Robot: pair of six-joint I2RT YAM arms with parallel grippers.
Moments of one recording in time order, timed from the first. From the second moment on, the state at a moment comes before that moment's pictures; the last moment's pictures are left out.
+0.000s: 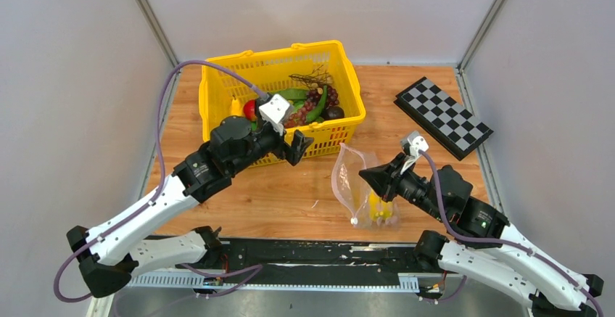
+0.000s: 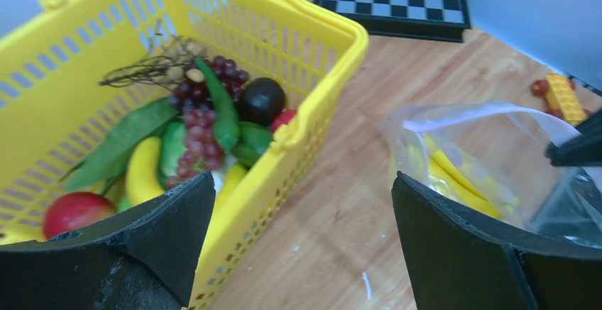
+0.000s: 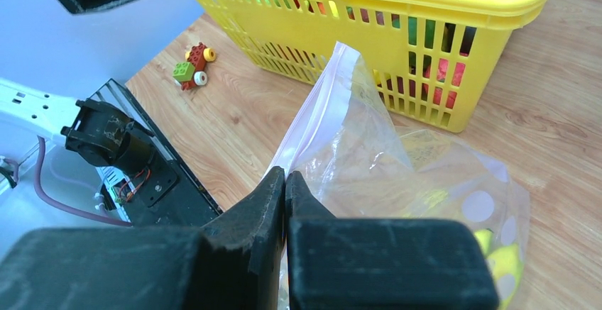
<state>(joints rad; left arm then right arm) -0.88 0.97 1.04 -0.24 -0.06 -0.03 0.98 0.48 0.74 -0.41 0.13 0.34</state>
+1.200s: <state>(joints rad) -0.27 1.96 1.63 -0.45 0.13 0.48 0.98 0.46 0.73 -0.42 0.12 0.32</state>
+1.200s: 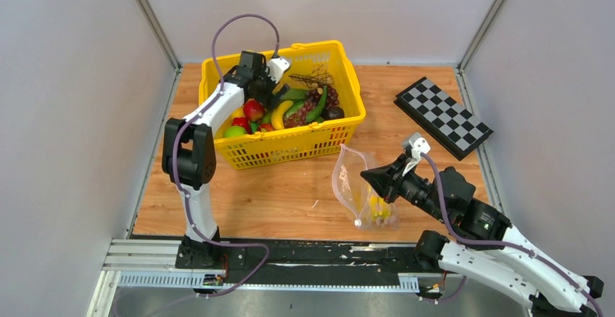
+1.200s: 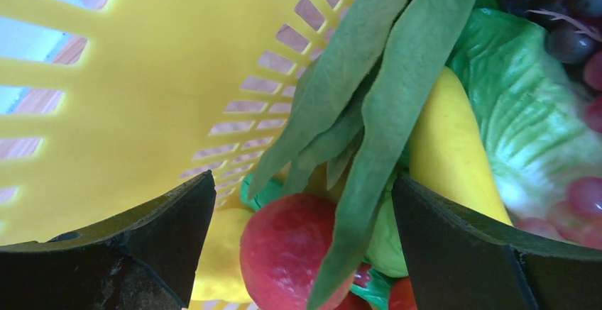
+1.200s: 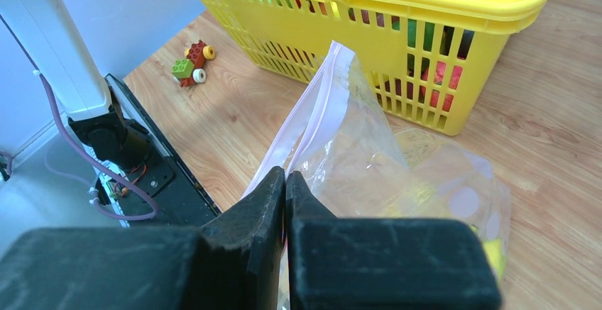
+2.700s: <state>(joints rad) -0.28 1.52 1.36 -0.39 0.25 0.43 0.98 0.41 0.71 -0.41 0.13 0.37</state>
